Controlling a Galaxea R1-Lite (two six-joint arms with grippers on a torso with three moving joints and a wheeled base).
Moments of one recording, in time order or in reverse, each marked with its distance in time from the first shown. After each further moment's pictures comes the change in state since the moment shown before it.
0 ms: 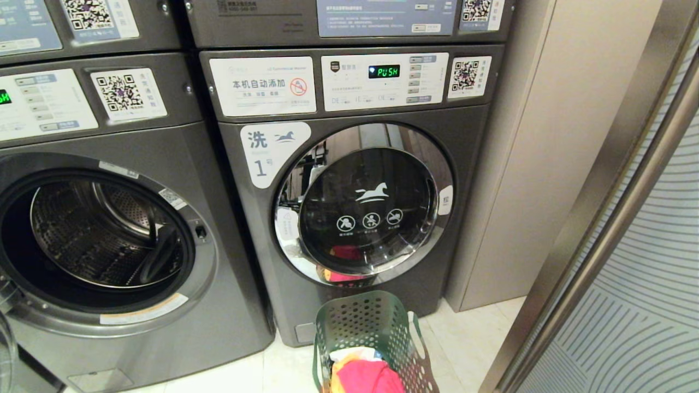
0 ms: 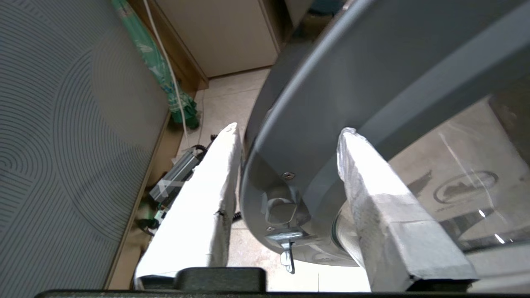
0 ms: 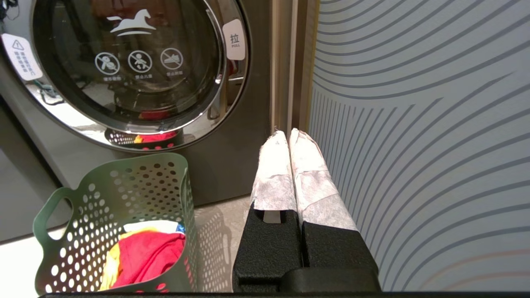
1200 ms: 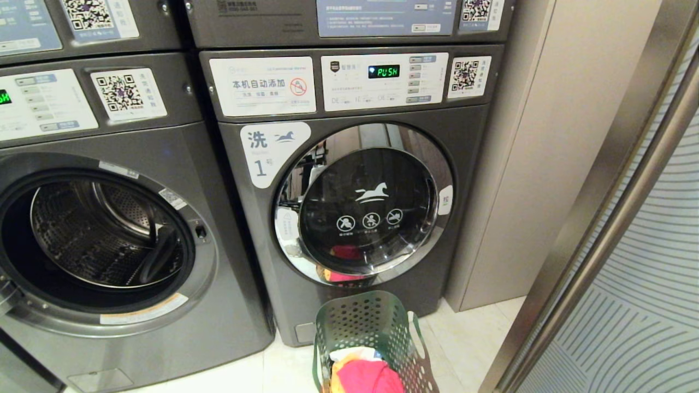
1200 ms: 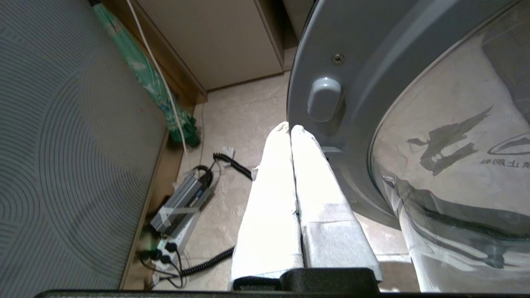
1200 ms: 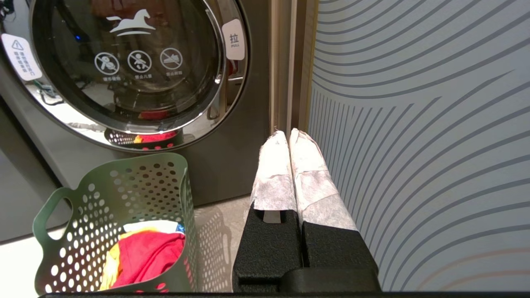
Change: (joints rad) left arm 0.262 0.219 -0.159 -0.110 -0.295 0.143; right arm 0.000 0.000 0.000 0.000 0.000 0.000
